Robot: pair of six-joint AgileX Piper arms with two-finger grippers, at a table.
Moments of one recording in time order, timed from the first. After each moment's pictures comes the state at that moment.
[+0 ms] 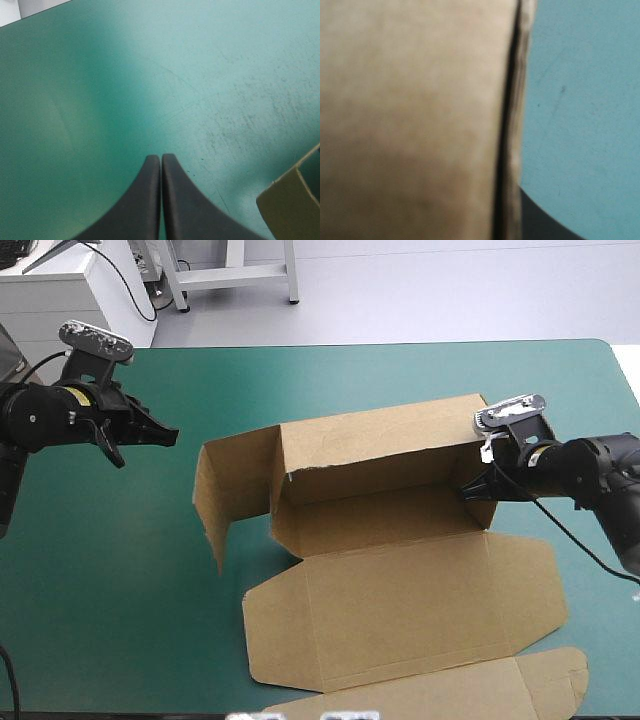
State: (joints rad) left arm -0.15 1.33 -1.63 -0.05 1.16 0.25; right arm 0.17 1.27 -1.21 0.10 0.97 -0.22
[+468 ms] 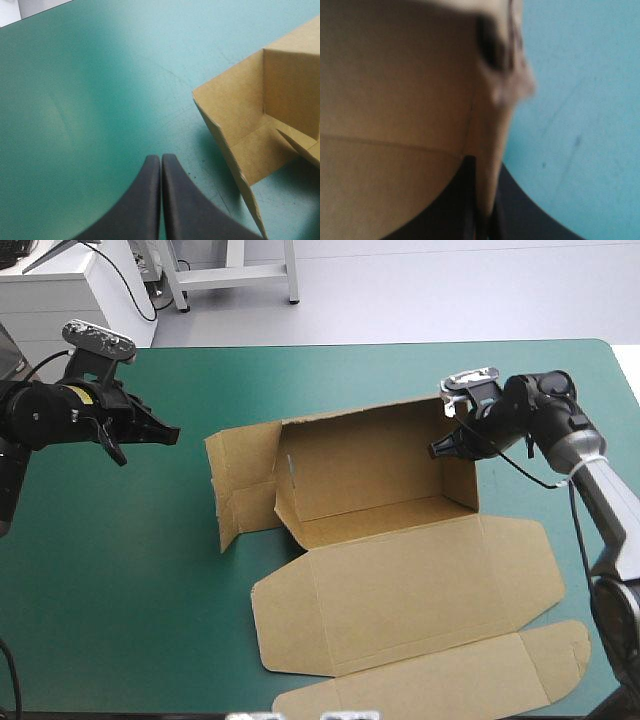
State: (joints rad) left arm -0.15 1.34 -1.63 -0.05 1.16 0.25; right arm 0.17 1.71 -1.53 0.10 1.01 -0.20
